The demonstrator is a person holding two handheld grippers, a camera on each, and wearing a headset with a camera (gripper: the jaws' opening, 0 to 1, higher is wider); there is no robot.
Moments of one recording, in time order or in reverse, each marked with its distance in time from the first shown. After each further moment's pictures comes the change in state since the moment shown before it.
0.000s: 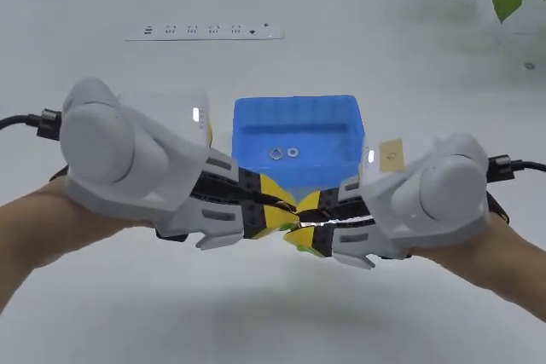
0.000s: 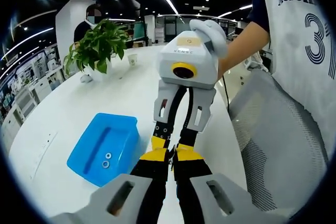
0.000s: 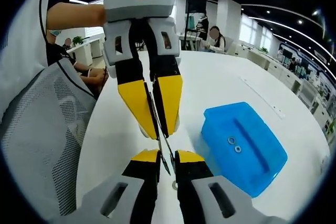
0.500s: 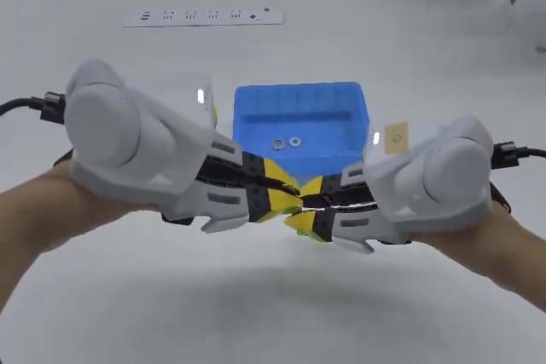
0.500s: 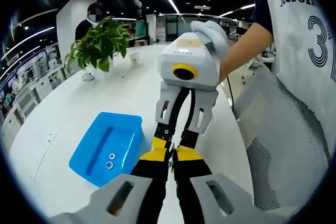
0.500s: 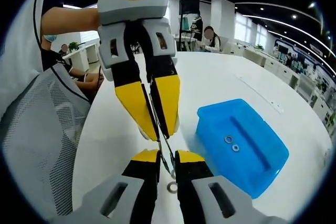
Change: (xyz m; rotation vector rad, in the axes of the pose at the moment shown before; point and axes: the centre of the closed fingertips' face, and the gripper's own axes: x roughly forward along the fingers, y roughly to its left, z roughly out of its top) left arm 0.003 0.013 -0.002 -0.001 0.005 0.010; right arm 0.005 -0.012 0.000 0.043 -0.022 -0.016
